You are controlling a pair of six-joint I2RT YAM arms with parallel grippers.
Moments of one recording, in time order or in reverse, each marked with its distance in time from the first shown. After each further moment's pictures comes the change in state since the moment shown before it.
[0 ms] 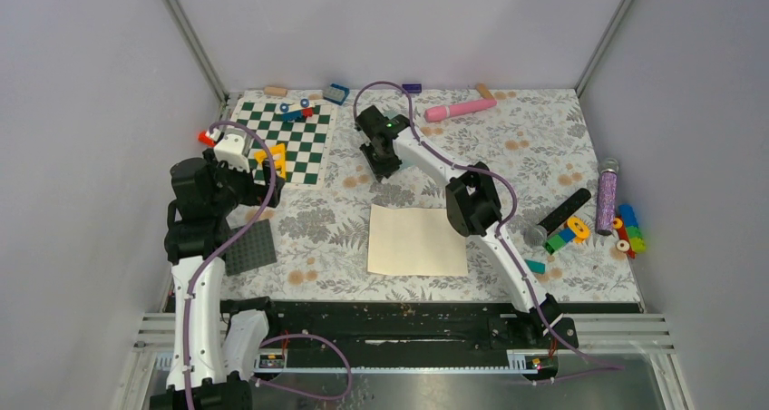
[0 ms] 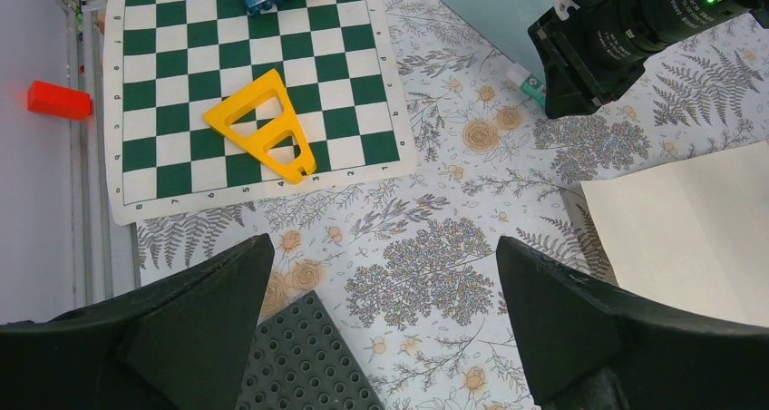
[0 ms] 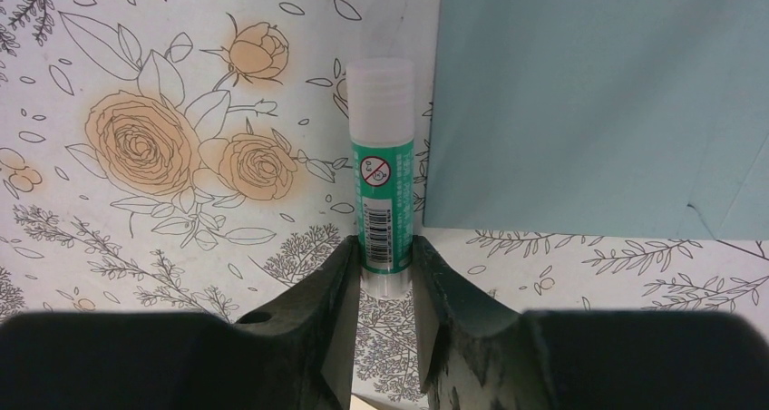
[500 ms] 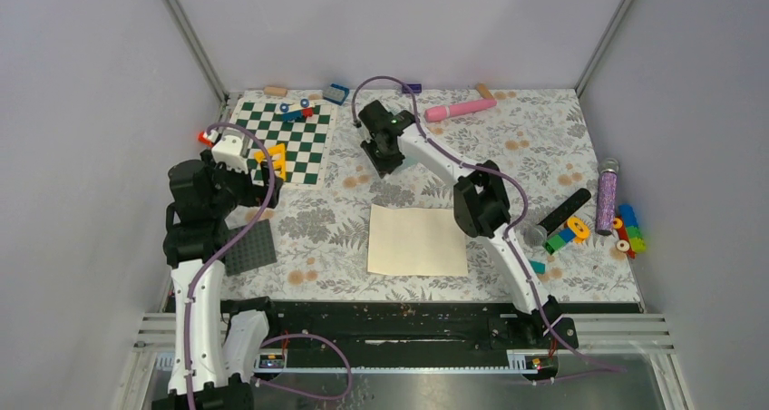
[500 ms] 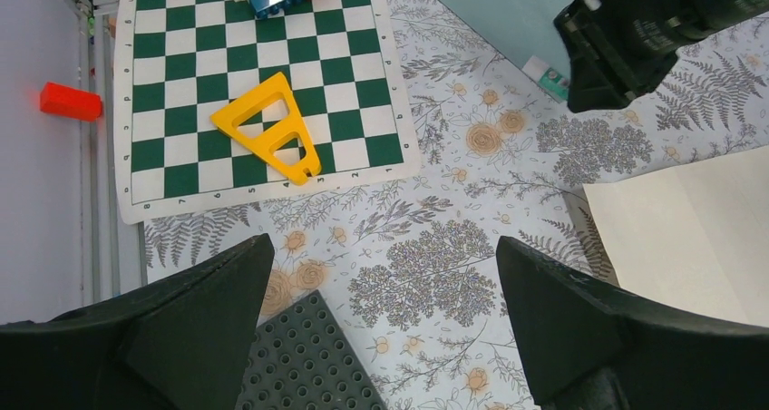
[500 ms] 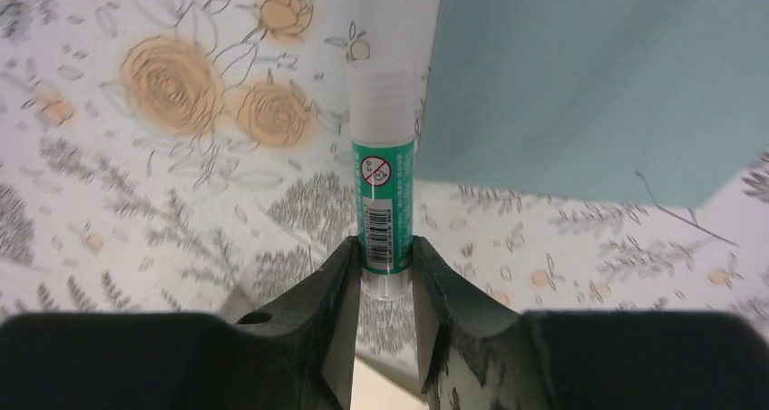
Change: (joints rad) left arm 0.008 -0.011 0.000 -0.003 -0.001 0.000; right arm 0.000 -0.062 -0.054 0.014 -0.008 -0.078
